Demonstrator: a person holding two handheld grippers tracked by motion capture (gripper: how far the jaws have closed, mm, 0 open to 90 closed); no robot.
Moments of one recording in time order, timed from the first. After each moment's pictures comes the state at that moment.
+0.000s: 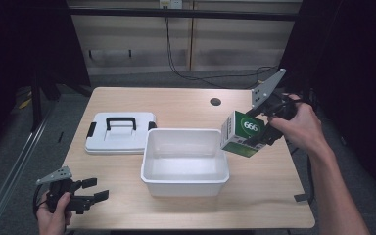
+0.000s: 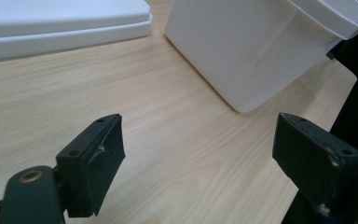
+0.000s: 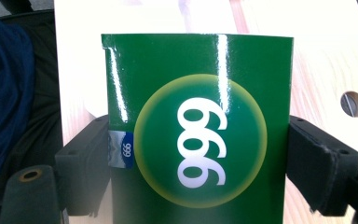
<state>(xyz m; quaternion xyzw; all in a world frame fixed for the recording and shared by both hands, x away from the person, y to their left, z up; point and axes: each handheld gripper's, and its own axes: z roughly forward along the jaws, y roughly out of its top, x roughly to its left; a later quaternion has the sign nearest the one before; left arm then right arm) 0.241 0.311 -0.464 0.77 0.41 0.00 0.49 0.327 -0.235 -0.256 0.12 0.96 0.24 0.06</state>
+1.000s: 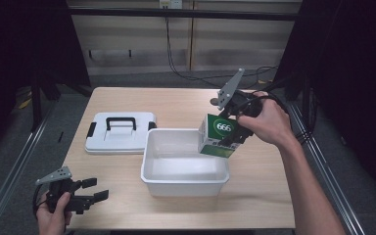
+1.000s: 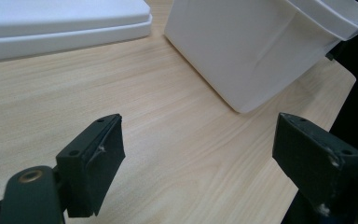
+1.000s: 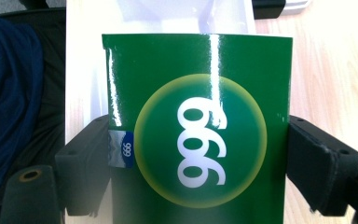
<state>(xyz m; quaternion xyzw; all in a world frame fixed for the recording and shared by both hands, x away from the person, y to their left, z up) 0.241 0.311 -0.464 0.77 0.41 0.00 0.50 0.346 -0.170 -0.265 0.08 0.97 0.22 0.03</state>
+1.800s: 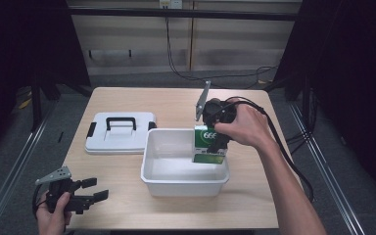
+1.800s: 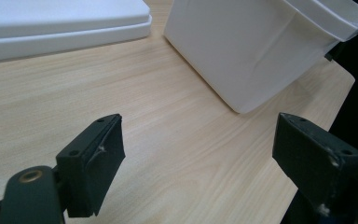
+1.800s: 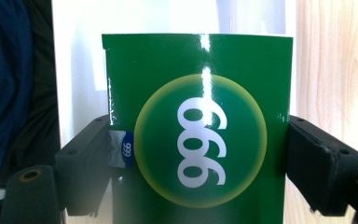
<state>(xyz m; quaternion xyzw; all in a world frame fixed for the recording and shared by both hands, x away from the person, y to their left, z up) 0.241 0.312 -0.464 0.77 0.41 0.00 0.50 0.360 -0.125 -0.297 0.07 0.99 0.12 0.00</state>
